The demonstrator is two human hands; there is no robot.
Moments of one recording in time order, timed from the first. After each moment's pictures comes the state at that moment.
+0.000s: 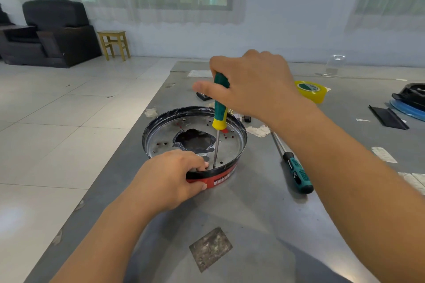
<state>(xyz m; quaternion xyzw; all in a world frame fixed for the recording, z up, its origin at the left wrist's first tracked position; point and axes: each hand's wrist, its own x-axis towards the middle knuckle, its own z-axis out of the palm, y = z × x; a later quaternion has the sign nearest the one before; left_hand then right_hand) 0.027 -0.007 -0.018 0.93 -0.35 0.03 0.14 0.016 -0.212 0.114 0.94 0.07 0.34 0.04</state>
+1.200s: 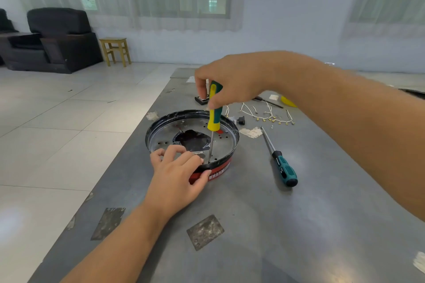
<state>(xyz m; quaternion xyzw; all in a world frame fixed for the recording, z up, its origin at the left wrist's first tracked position) 0.010 -0.022 -0.067 0.85 -0.34 0.34 0.20 0.002 -0.208 0.179 0.98 0.20 -0.01 0.01</state>
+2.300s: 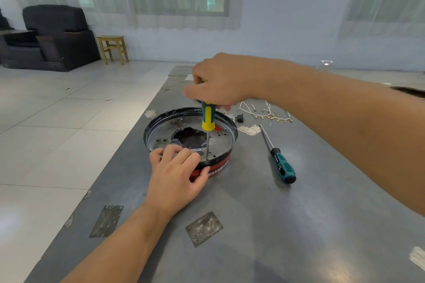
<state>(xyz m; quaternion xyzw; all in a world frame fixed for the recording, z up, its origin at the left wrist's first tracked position) 0.011 -0.026 -0.077 0.85 -0.32 0.39 0.17 -0.001 -0.187 0.163 0.99 0.13 0.04 -0.01</state>
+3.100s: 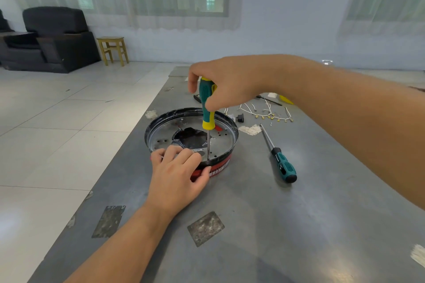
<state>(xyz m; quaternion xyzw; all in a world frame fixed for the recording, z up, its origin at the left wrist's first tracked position) 0.007 -0.025 -0.074 0.86 -0.31 0.37 0.17 -0.010 -0.199 0.173 0.98 0.20 -0.02 -0.06</state>
